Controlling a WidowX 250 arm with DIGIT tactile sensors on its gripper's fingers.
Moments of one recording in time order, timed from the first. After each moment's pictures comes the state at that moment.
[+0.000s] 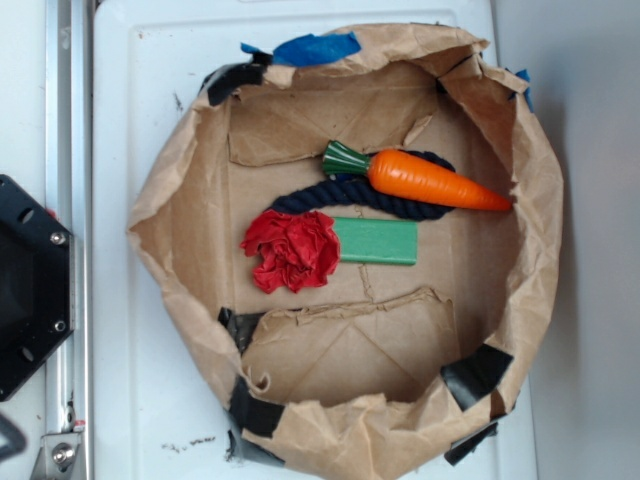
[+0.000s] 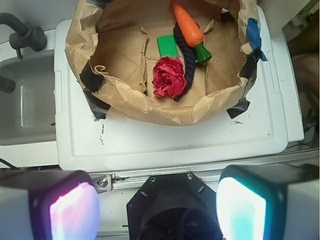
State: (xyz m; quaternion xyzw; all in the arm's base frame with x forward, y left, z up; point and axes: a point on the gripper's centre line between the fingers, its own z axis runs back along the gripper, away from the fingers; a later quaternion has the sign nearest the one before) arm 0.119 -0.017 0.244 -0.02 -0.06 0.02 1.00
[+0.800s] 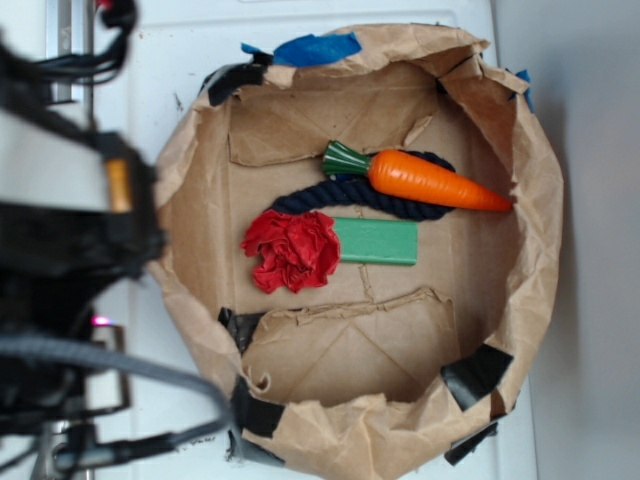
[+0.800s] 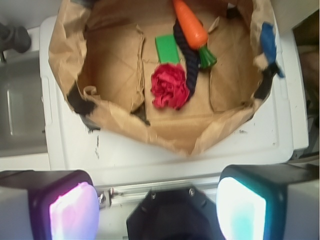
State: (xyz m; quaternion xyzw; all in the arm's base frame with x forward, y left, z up) arm 0.168 -0.020 0.227 -0.01 -0.03 0.03 1.00
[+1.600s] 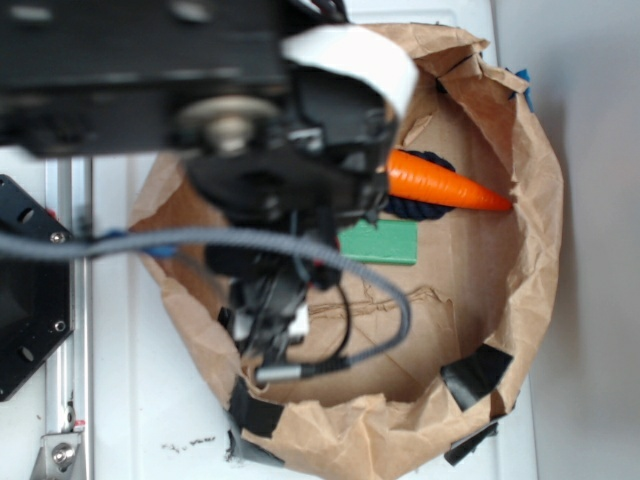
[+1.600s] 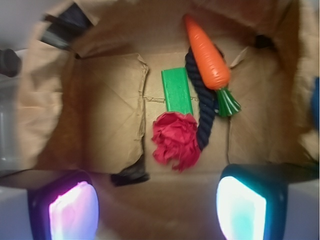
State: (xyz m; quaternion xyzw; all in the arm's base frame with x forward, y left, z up) arm 0.230 0.003 0.156 -0.04 -0.02 0.00 1.00
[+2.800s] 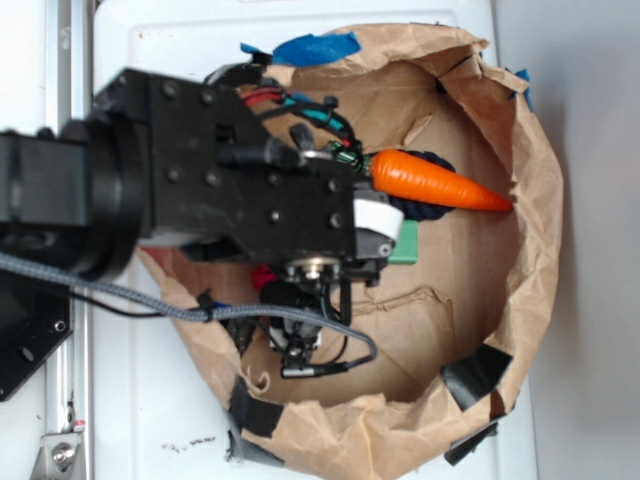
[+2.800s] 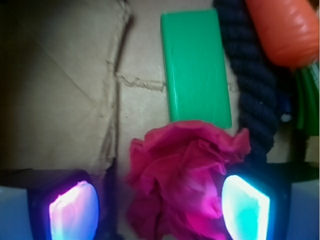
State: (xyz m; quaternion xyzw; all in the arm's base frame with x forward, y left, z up) arm 0.235 -0.010 0.051 0.00 0.01 -0.02 1.00
